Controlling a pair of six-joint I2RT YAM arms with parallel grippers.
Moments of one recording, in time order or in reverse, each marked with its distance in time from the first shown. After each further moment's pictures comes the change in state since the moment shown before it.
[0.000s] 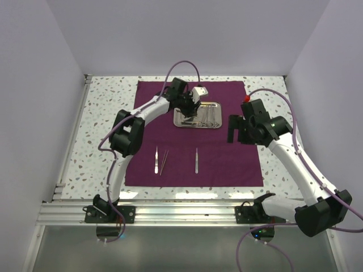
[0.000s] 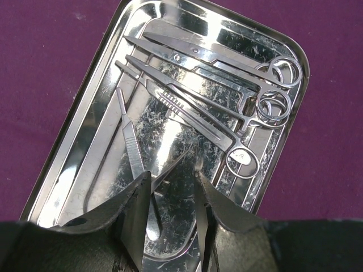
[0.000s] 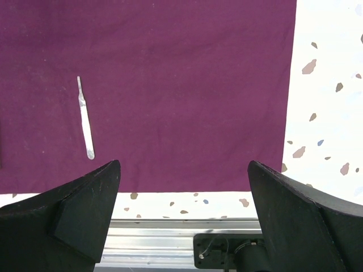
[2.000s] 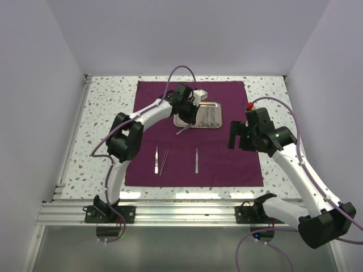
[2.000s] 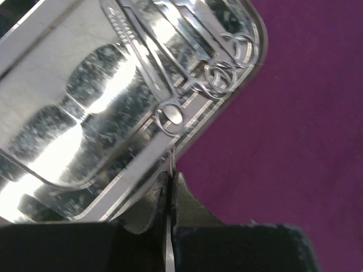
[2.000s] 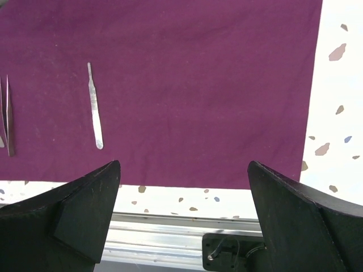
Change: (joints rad) left arm -0.064 -0.089 -0.074 -0.135 -0.166 -0.406; right arm -0.024 -0.105 -0.122 0.057 -0.079 0.014
